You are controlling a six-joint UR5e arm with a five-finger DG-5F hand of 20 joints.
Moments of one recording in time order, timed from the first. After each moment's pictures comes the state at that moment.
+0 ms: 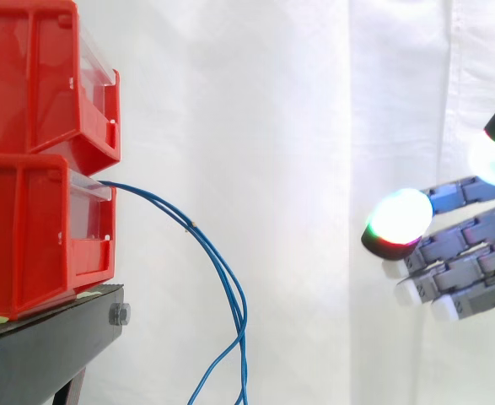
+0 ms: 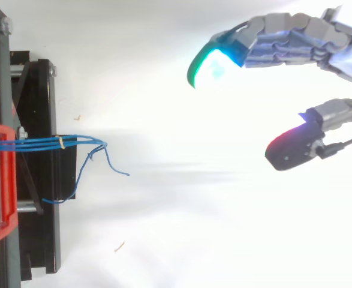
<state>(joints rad) 0.17 -1.94 -1.69 -2.70 -1.04 -0.18</state>
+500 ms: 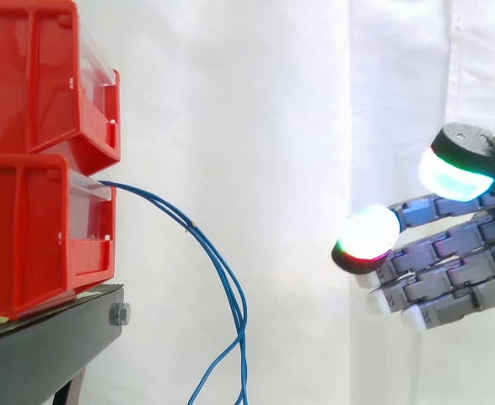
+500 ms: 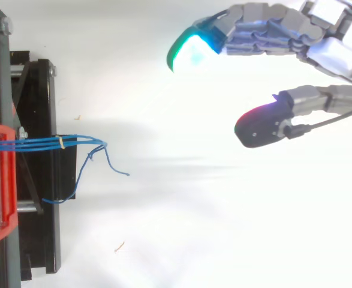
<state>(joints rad) 0.17 -2.01 -1.64 -2.64 -0.98 -0.24</state>
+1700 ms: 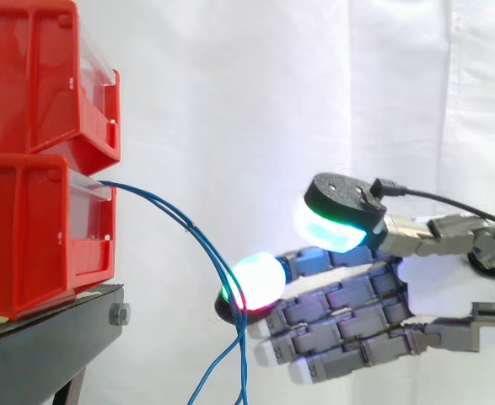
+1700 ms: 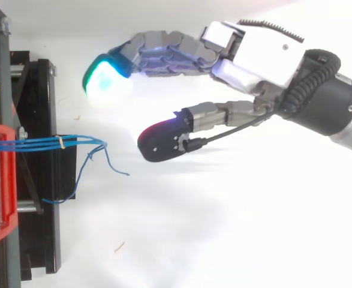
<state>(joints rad) 0.15 -2.23 -1.40 -2.63 -1.06 -0.19</state>
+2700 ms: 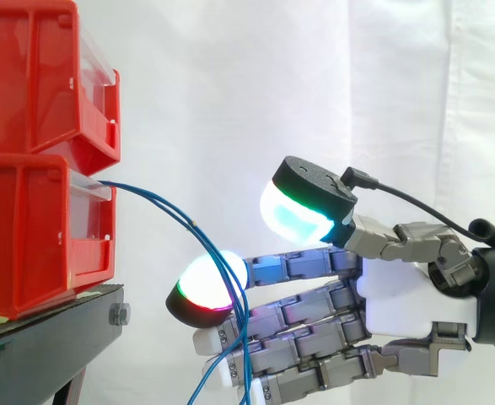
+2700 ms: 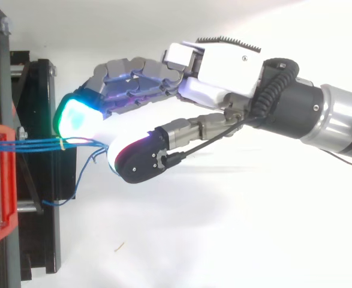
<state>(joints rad) 0.13 -2.31 -1.32 -2.59 -1.22 -0.06</state>
